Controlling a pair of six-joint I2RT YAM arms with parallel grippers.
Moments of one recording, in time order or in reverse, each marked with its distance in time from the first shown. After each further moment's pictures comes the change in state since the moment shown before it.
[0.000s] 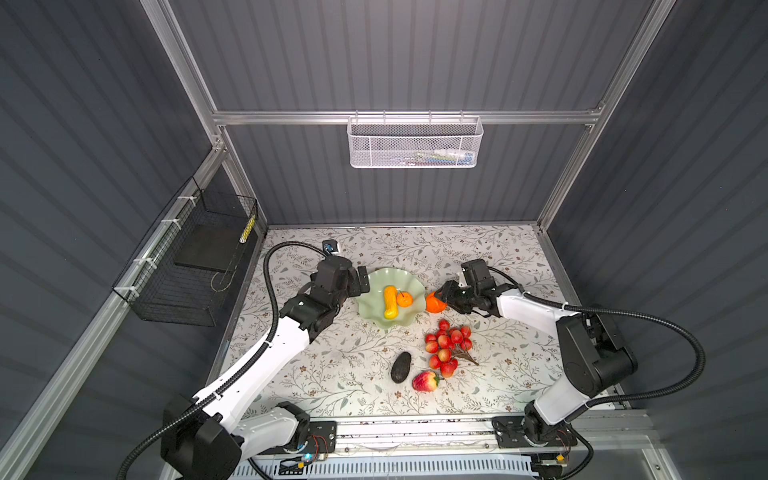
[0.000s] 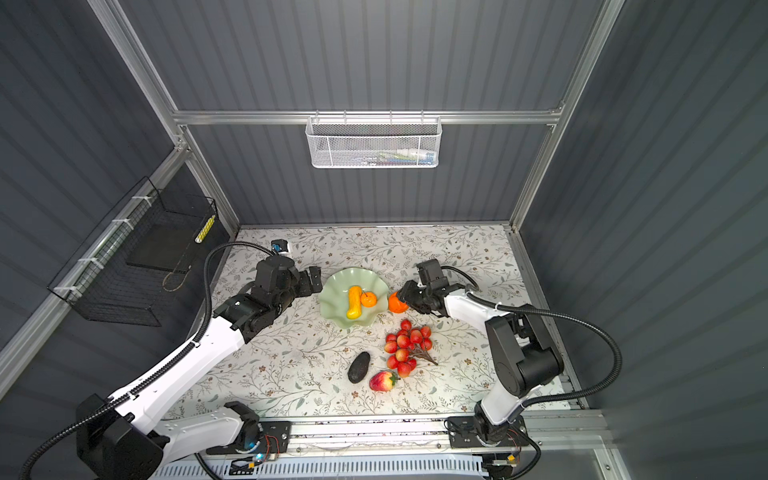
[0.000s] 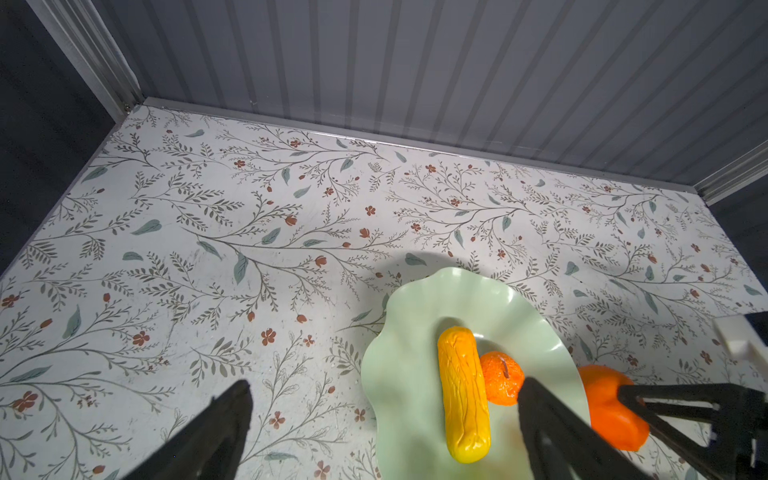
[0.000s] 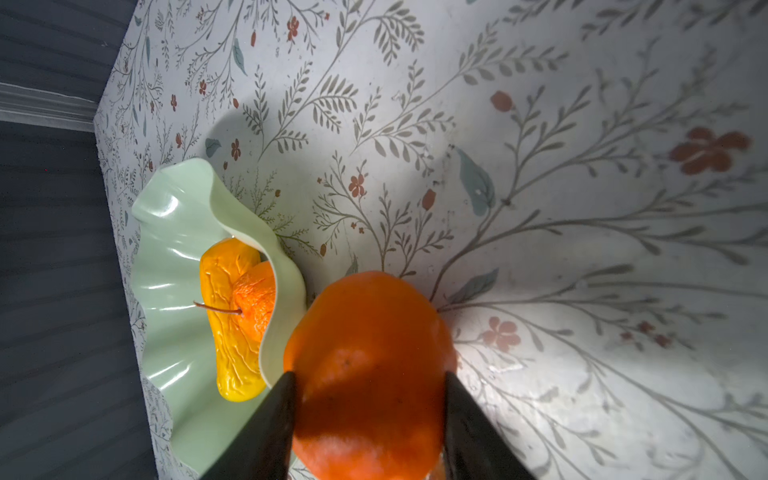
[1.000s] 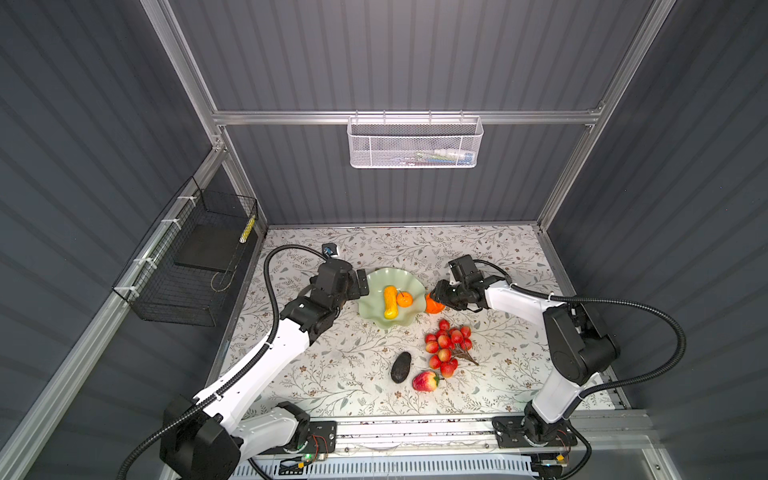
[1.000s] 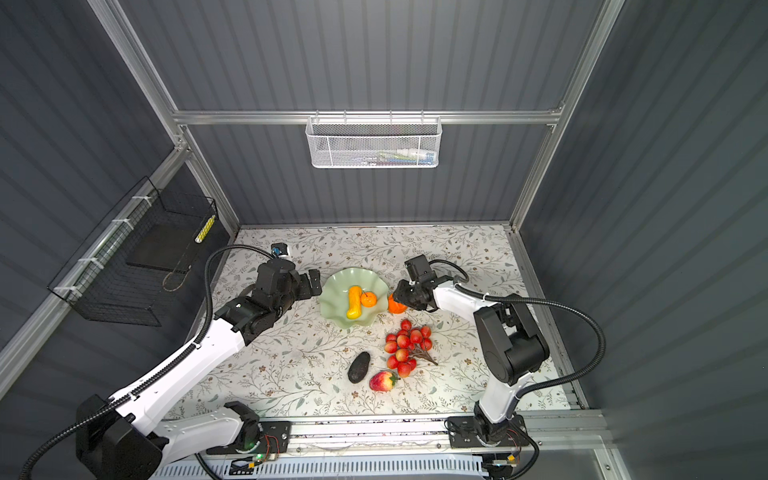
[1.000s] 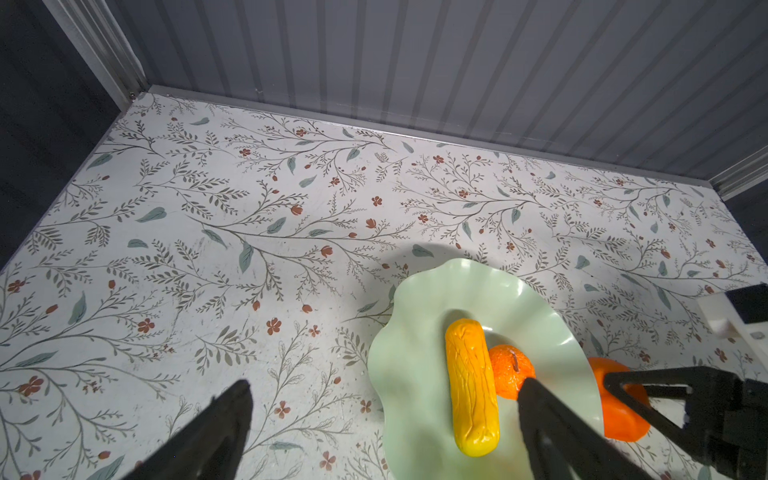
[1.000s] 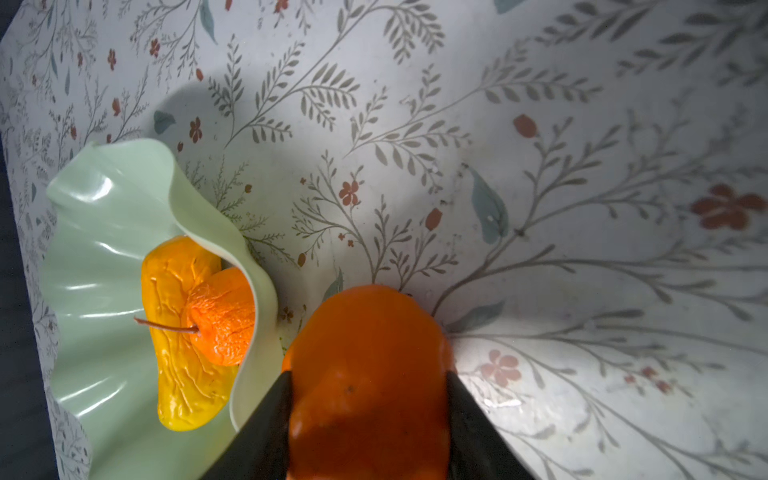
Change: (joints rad) left arm 0.000 -0.018 -0.035 -0.001 -0.012 -0.012; right arm 0.050 0.105 0.130 -0.120 0.117 -0.097
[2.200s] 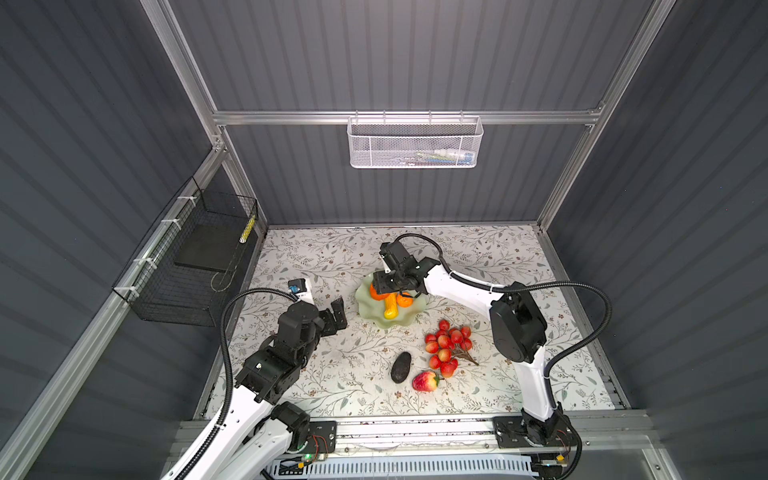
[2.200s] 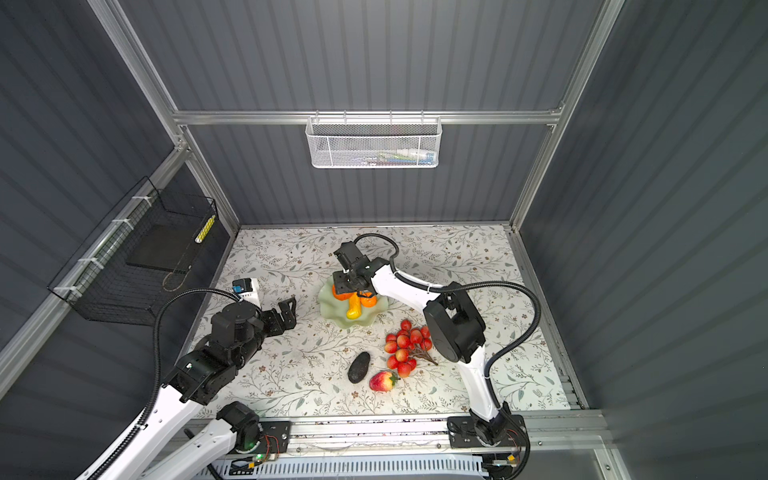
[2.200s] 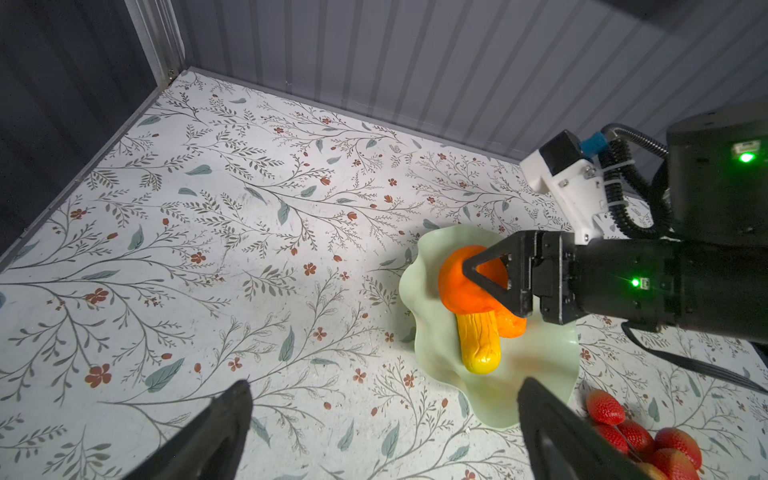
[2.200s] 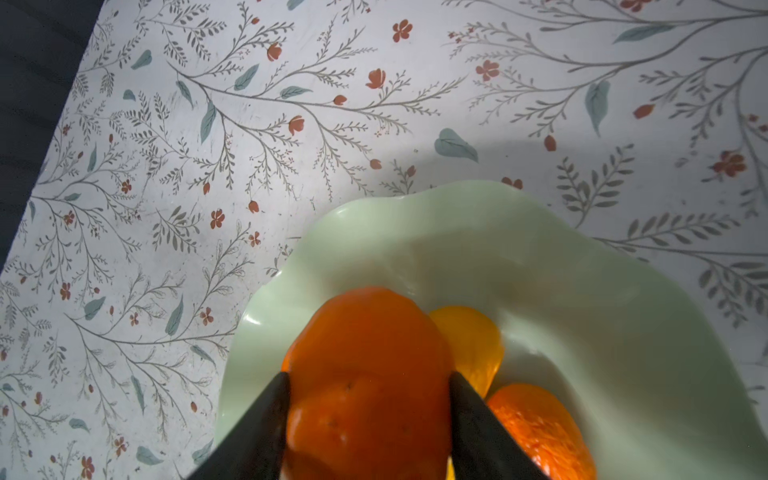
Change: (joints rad) left arm 0.000 -0.494 -0.257 -0.142 0.023 -0.053; right arm 0.327 0.397 0.681 -0.196 0.125 -0.257
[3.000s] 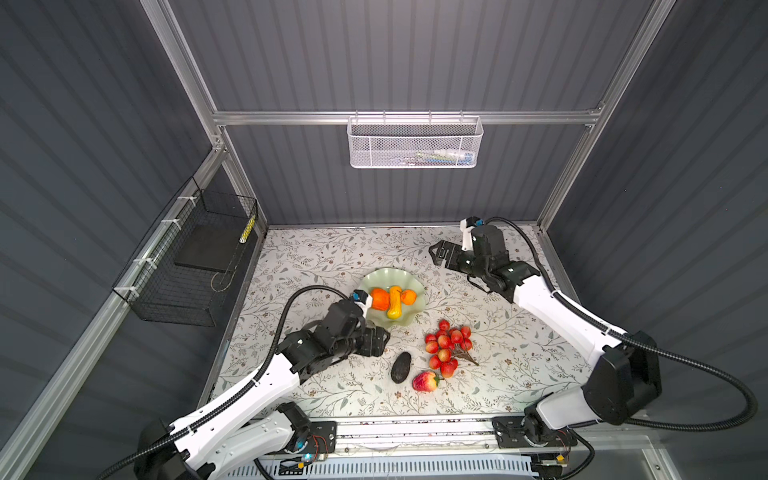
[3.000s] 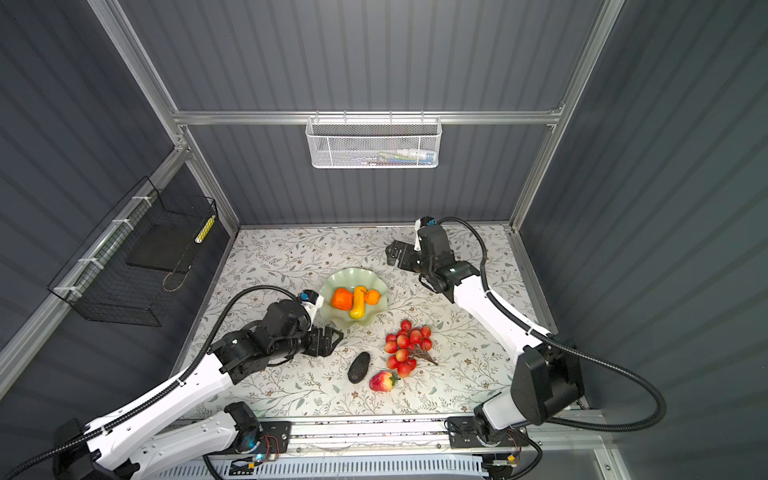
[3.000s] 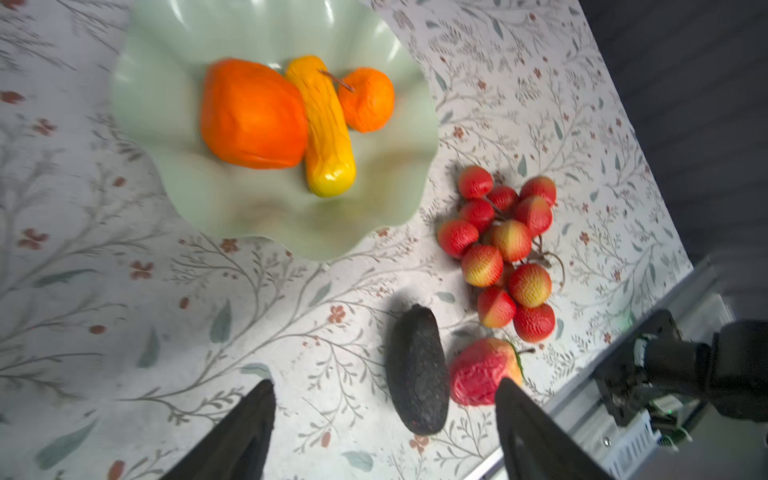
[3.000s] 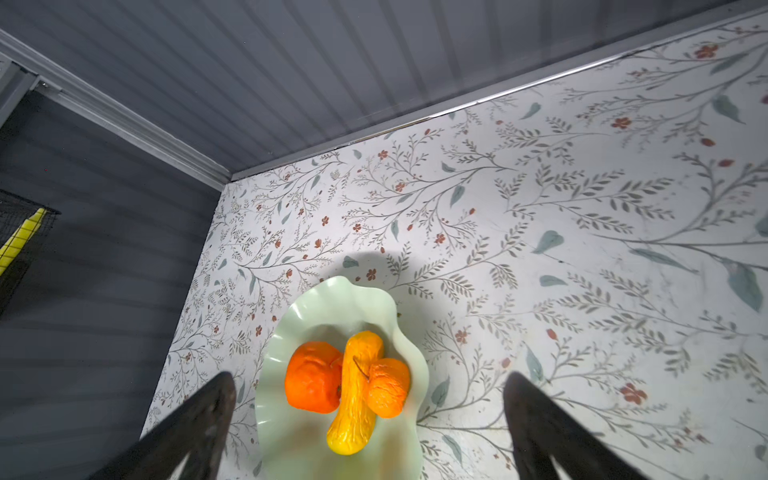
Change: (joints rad) left arm -0.269 0.296 0.040 -0.046 0.394 -0.033; right arm -0.343 -0.675 -0.559 0.221 -0.070 0.136
